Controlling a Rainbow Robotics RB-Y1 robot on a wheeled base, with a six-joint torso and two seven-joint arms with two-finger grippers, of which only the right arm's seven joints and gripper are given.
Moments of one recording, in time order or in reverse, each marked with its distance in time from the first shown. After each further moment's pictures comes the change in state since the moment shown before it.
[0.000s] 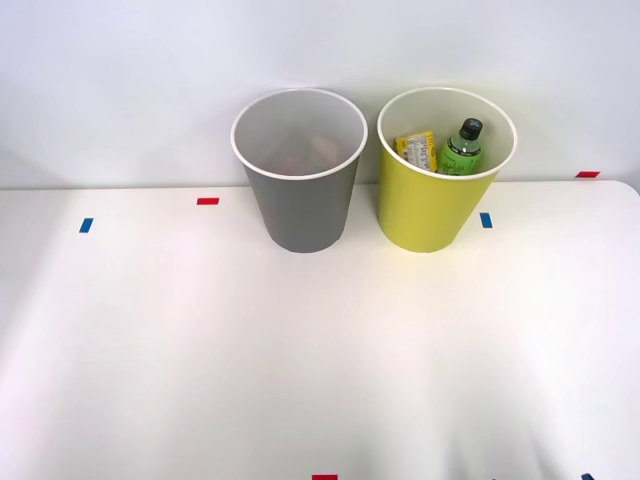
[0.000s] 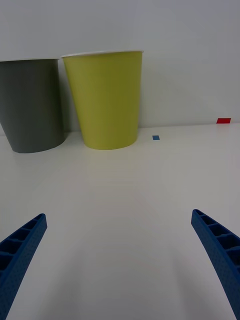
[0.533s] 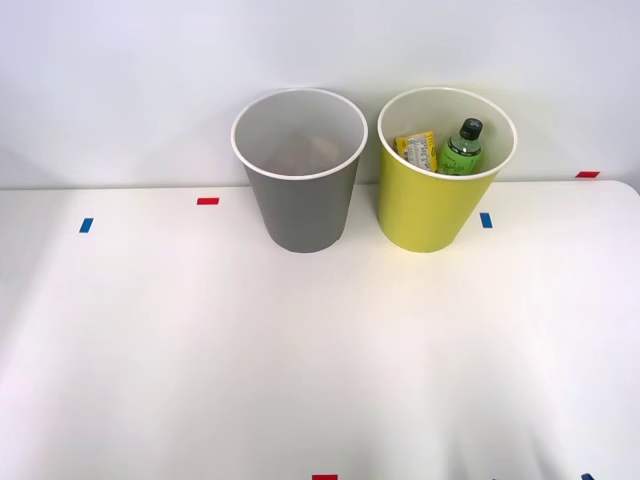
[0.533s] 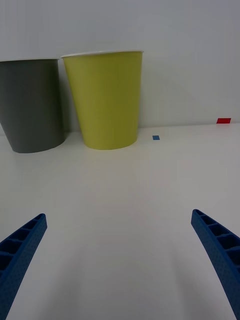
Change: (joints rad) arm 0.000 0.000 0.000 0.000 0.000 0.000 0.000
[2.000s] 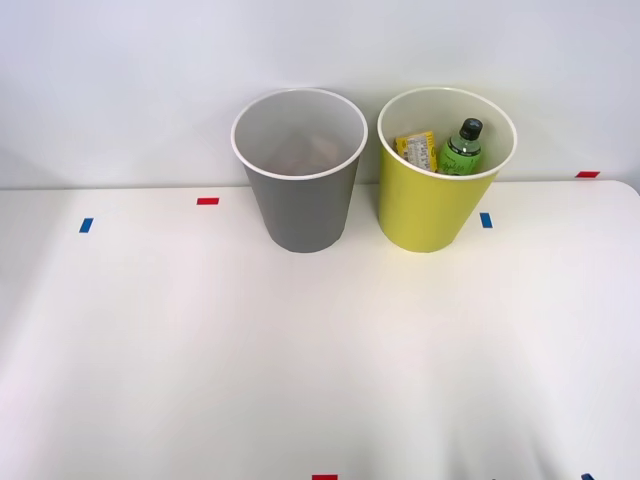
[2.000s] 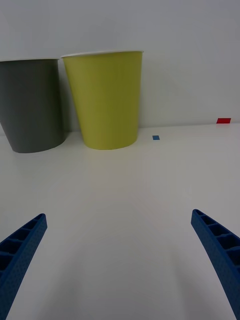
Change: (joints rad) arm 0.000 0.000 0.000 0.000 0.000 0.000 0.000
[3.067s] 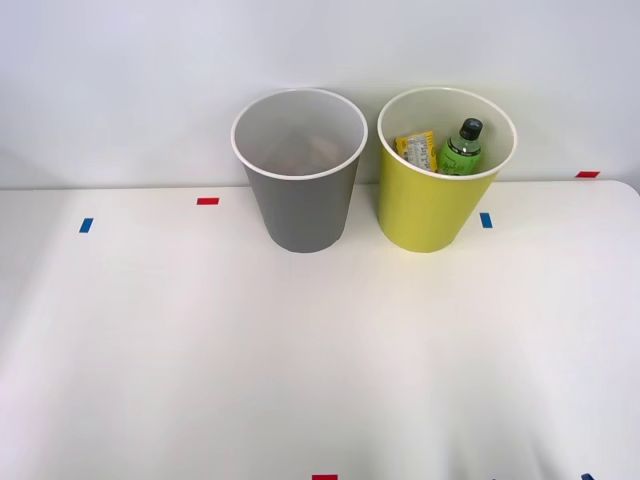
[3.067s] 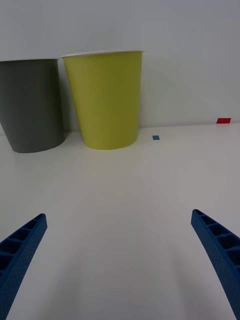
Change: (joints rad) arm 0.000 0.000 0.000 0.000 0.000 0.000 0.000
